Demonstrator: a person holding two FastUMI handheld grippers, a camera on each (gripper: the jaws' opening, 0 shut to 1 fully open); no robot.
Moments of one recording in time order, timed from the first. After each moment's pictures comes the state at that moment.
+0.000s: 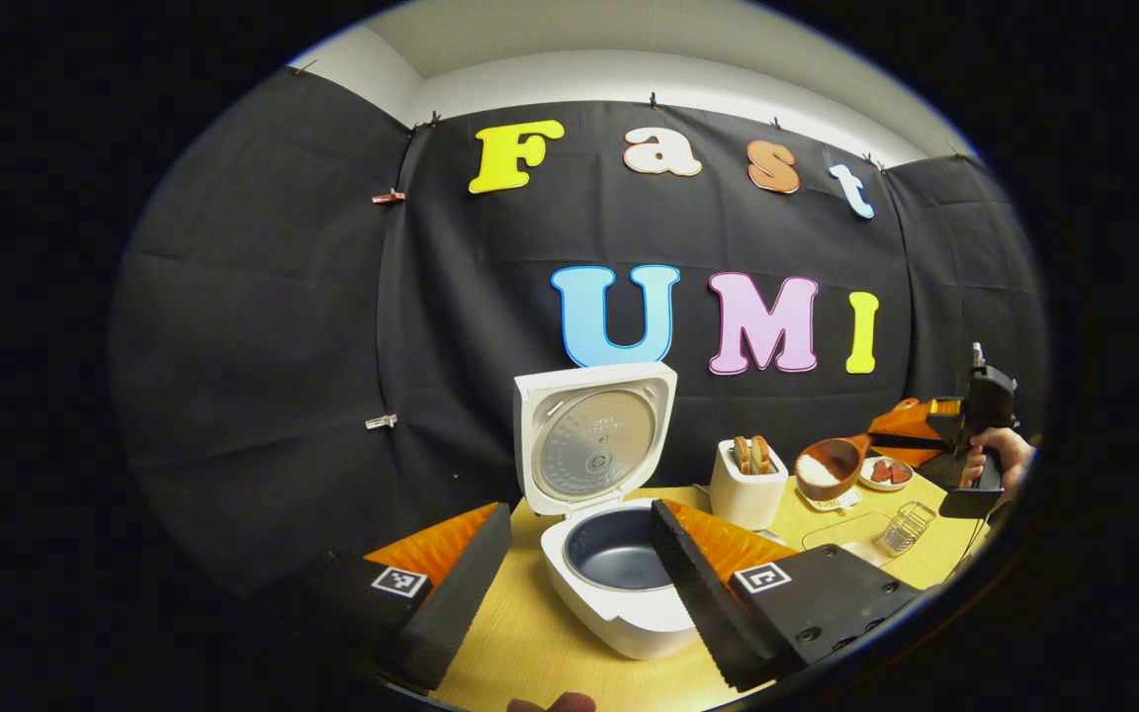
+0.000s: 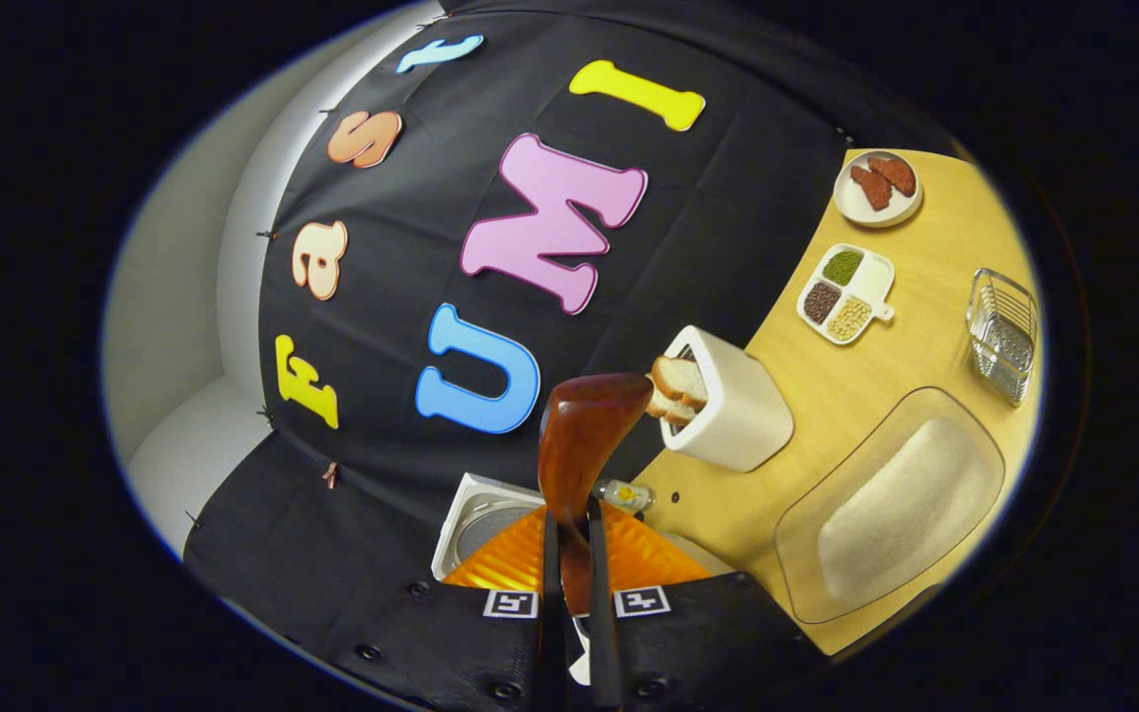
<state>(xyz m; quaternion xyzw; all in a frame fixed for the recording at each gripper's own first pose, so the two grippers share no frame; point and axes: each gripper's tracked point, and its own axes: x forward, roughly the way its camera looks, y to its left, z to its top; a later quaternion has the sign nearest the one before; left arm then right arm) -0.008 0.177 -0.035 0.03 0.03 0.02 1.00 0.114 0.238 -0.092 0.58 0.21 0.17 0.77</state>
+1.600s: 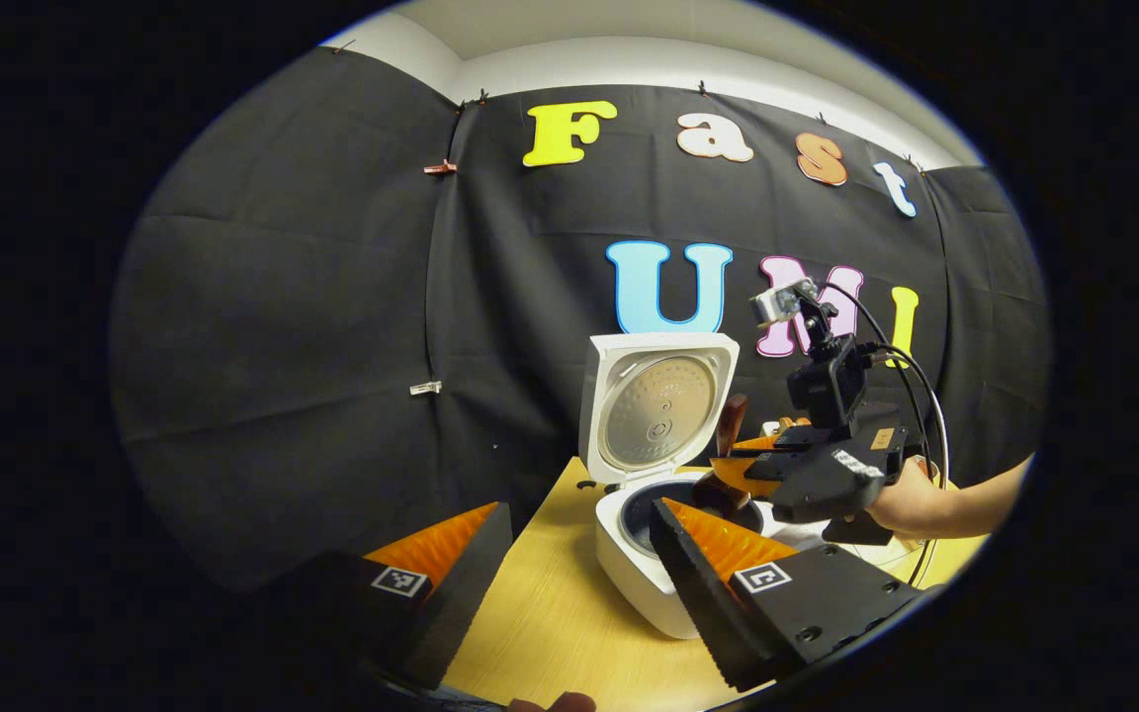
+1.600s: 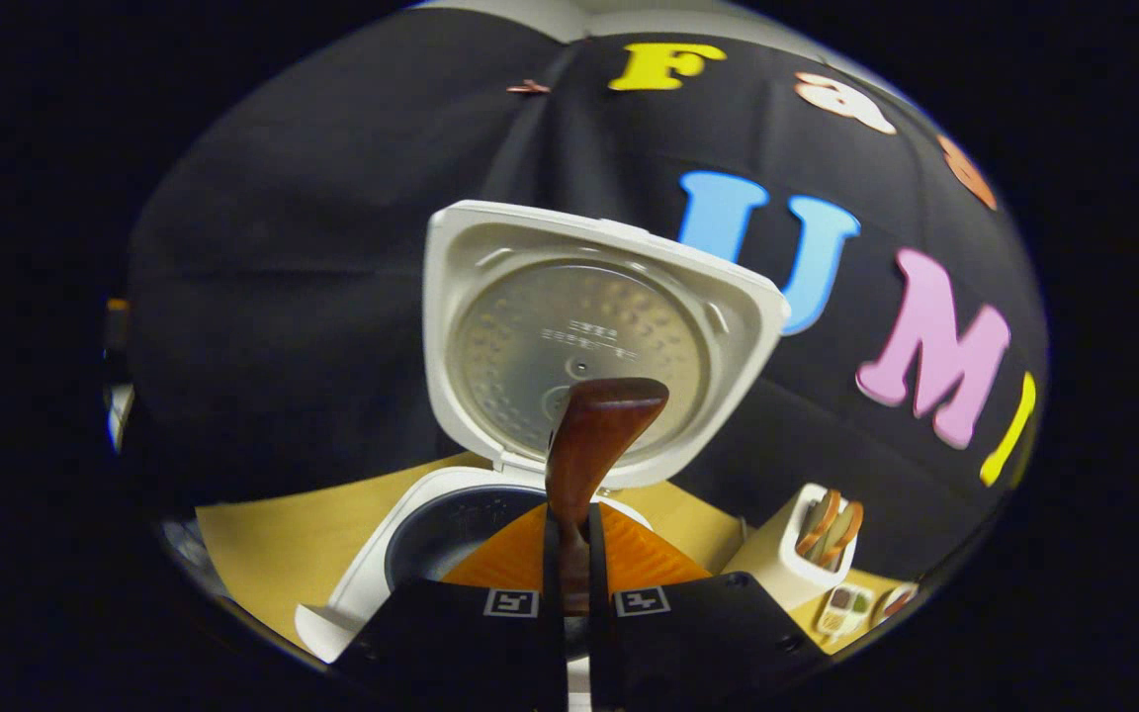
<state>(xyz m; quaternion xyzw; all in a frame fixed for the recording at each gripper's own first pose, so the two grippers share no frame) -0.024 0.236 -0.067 -0.01 0.06 0.07 1.00 0.110 0.517 -0.127 -0.17 0.09 0.39 0.90</state>
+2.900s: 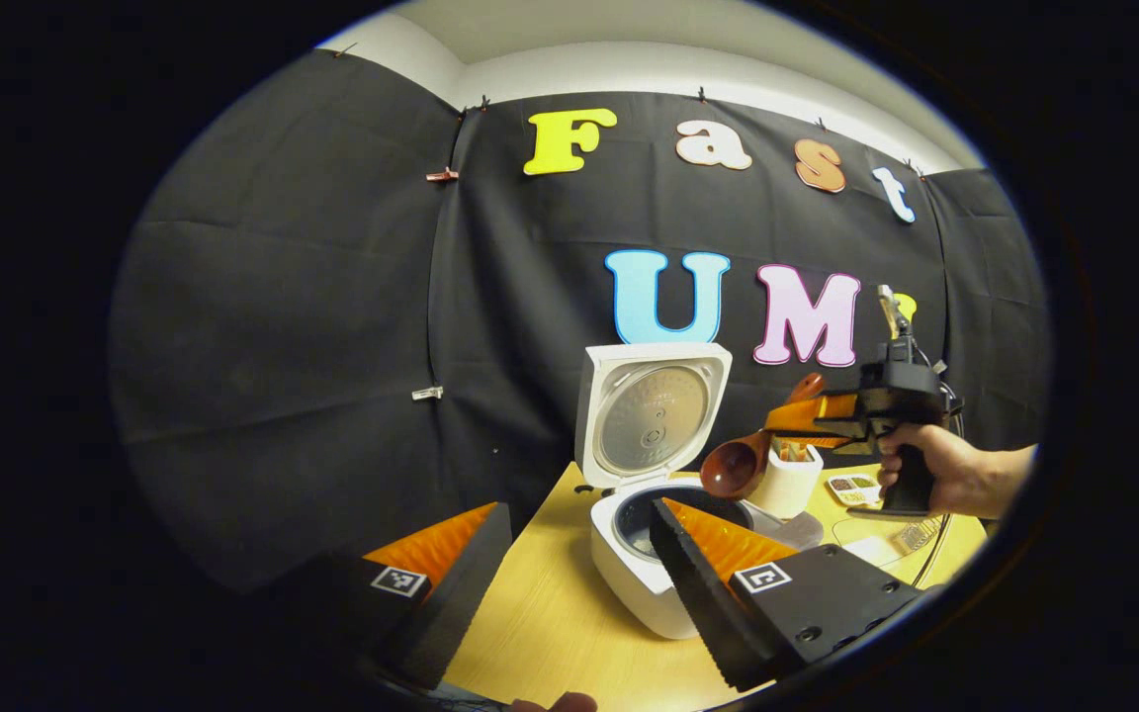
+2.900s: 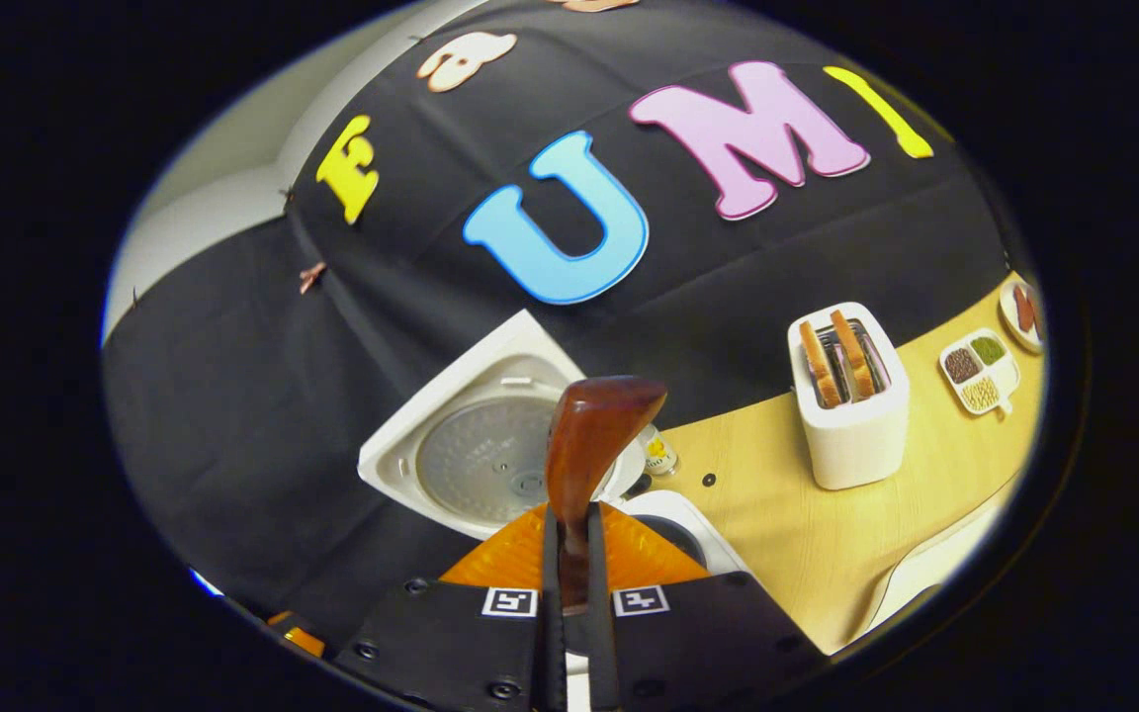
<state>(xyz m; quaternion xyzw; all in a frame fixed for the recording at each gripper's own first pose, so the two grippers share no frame) -0.039 0.225 -0.058 -0.01 0.04 0.07 1.00 0.147 0.403 -0.073 0.38 0.23 0.27 0.85</state>
